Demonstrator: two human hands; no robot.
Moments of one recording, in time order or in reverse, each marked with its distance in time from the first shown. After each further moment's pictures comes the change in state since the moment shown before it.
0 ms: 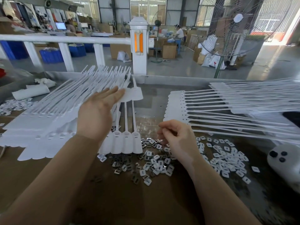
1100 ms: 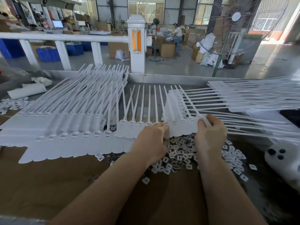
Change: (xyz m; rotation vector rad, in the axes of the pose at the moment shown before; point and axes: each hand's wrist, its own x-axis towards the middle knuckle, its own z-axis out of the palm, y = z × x) left_hand -0.034 0.088 0.056 -0.265 -0.604 -0.011; right_hand 0.013 0.014 -0.040 -0.072 0.735 0.246
